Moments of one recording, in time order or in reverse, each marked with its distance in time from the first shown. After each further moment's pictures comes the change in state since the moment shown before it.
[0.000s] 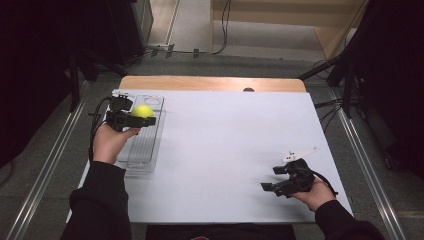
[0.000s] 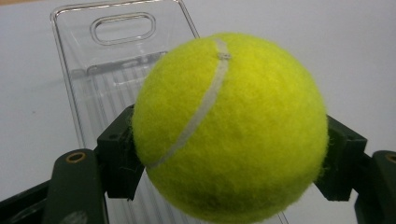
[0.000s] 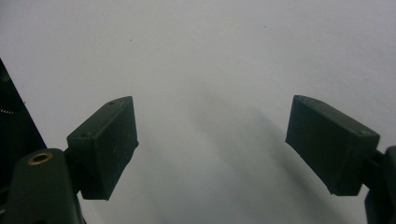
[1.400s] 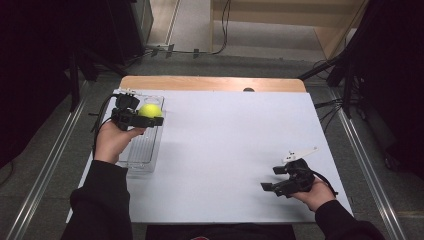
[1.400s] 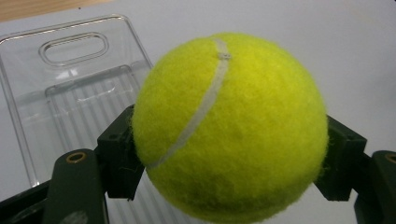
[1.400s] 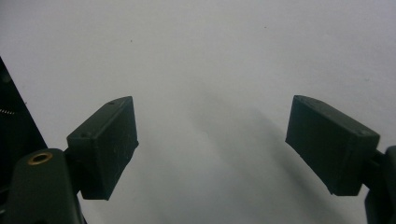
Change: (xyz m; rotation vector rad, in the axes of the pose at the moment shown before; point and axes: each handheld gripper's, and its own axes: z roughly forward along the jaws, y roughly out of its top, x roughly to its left) left arm -0.022 0.010 -0.009 0.002 -0.076 0.070; right arm 0.000 0.000 0.000 0.000 0.001 0.003
